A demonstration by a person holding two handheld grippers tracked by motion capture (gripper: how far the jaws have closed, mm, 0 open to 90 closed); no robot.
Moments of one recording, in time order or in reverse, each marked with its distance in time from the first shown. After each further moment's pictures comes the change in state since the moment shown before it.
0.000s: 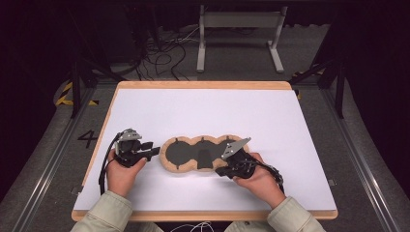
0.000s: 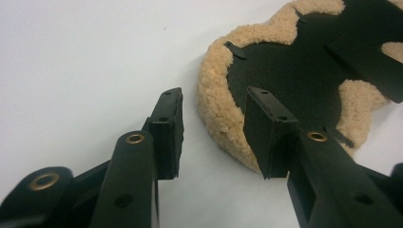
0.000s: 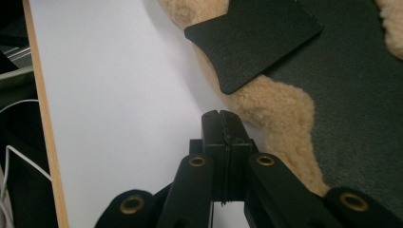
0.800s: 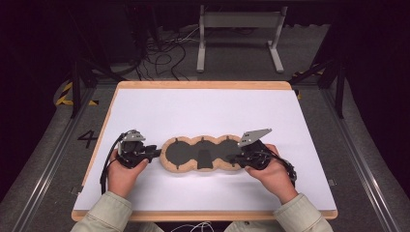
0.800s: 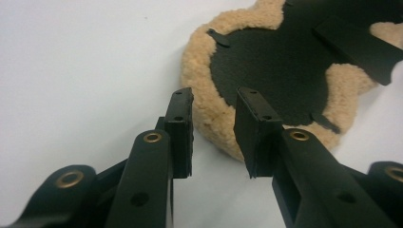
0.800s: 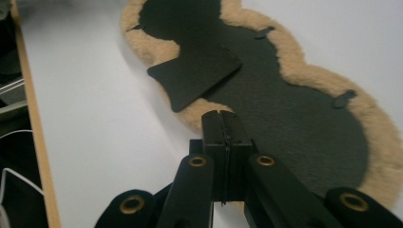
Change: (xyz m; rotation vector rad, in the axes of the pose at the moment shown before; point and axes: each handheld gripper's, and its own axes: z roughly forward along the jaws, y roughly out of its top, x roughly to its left) left arm -0.006 0.003 0.001 0.053 -0.023 0.032; right arm -0.017 -0.001 -0.046 -0.129 -0.077 0.032
